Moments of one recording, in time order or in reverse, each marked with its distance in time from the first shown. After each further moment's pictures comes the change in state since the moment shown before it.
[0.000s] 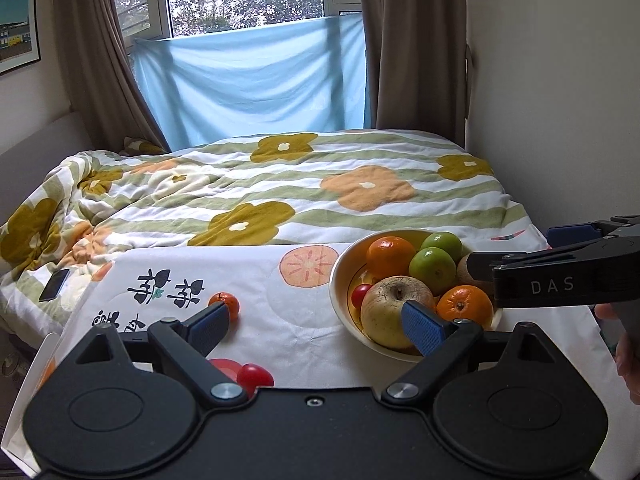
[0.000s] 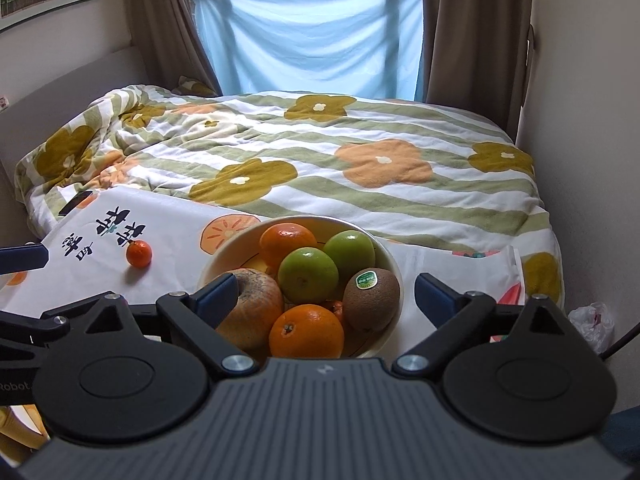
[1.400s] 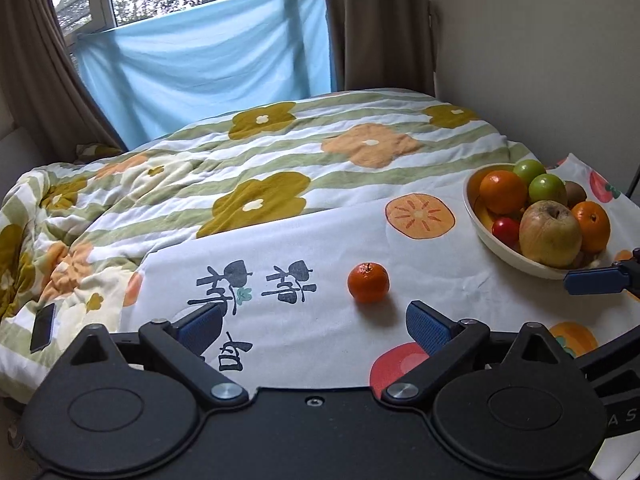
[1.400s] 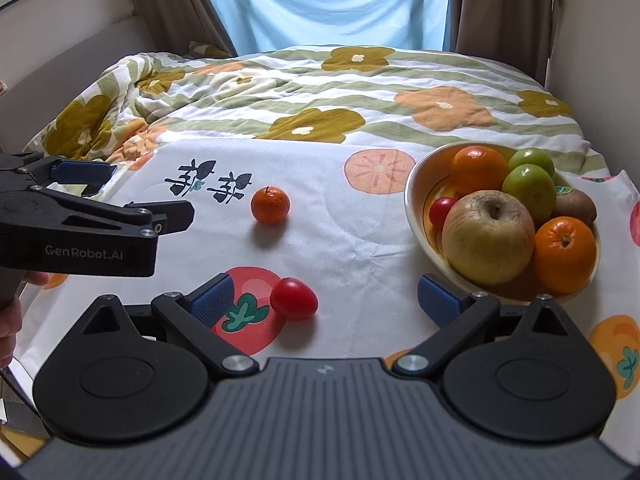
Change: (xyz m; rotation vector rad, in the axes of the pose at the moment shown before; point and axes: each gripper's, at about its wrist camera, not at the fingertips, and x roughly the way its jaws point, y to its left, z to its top) left arm 0.095 0.176 -0.013 0.217 0.072 -0.182; right arm 0.063 0.195 -0.035 0.092 0.126 -0.015
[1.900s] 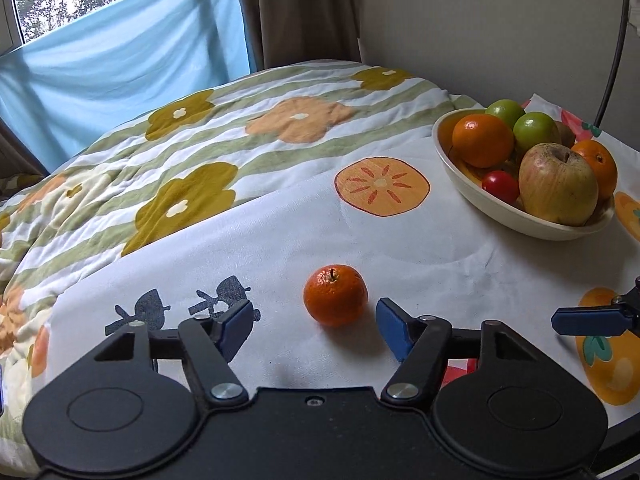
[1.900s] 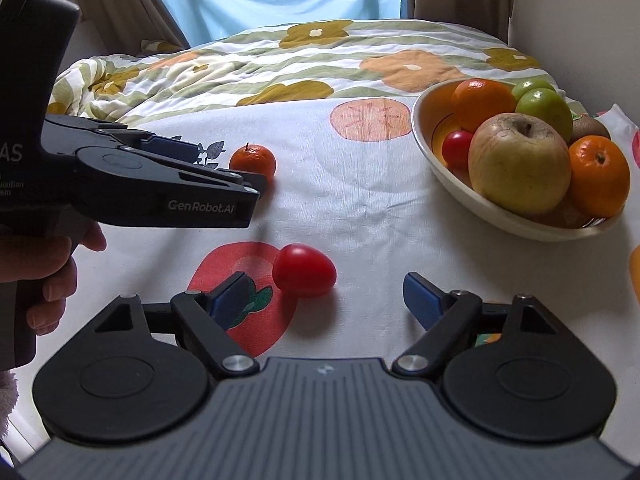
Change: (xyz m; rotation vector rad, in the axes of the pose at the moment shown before) left arm 0.087 -0.006 0.006 0.168 0.040 -0.179; right arm 0.046 0.020 -0.024 0.122 0.039 -0.095
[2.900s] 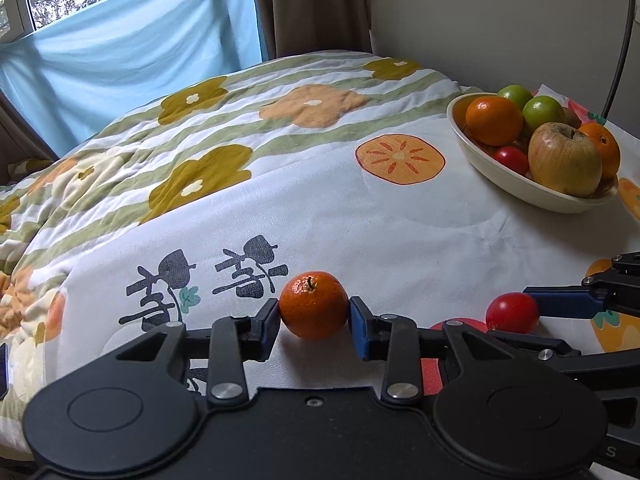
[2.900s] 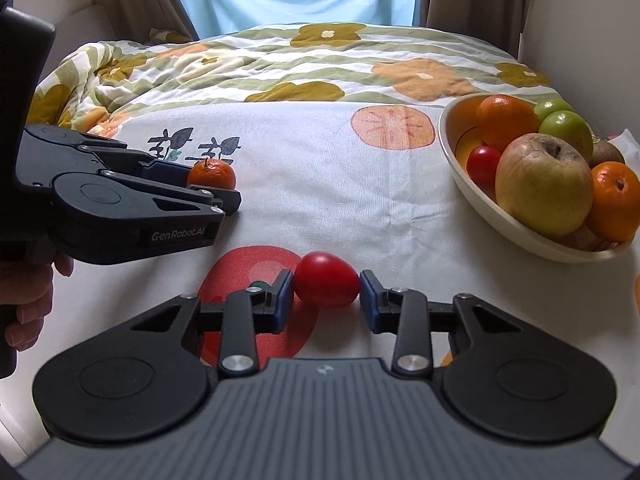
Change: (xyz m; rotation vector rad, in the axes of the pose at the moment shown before) left arm -0.014 0.011 -0.023 -0.031 0.022 0.029; right arm 0.001 0.021 0.001 -0.071 -0.011 -0.015
